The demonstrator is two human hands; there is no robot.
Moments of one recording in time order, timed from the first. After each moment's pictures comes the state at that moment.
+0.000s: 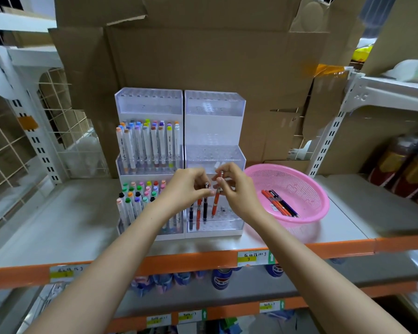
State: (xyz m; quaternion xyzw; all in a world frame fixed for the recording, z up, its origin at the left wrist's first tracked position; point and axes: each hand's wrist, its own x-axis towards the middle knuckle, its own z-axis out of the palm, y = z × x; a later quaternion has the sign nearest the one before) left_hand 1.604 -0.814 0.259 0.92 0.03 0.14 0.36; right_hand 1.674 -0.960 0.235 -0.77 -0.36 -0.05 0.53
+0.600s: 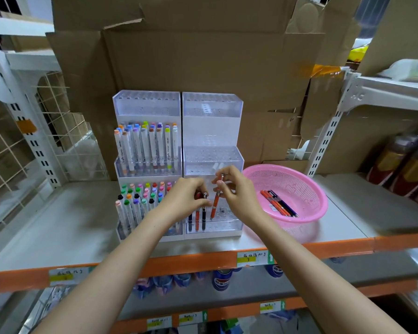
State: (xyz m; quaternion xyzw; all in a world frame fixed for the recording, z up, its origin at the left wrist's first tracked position) left_hand 1.601 -0.817 0.246 0.95 0.03 0.11 0.29; right_hand 1.672 -0.965 0.233 -0.77 -0.36 -0.05 0.53
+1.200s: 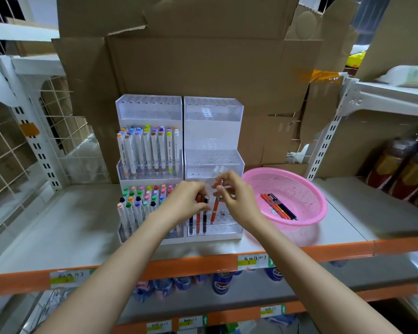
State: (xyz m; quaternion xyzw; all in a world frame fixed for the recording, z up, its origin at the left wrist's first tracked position) left_hand 1.600 -0.816 0.247 0.96 0.02 0.10 0.25; right_hand 1.668 -0.964 0.232 -0.78 -0.35 -0.04 0.52
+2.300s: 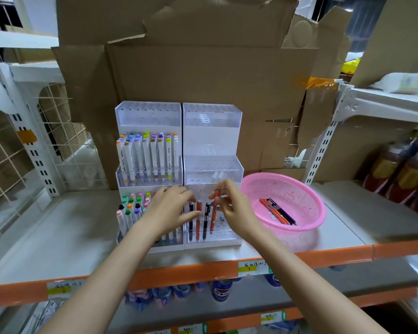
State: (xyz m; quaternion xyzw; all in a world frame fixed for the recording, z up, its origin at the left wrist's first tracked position) left_hand 1.590 -0.785 0.234 0.99 -0.03 0.16 0.02; right_hand 1.665 -0.964 0.224 -0.79 -0.37 -0.01 0.49
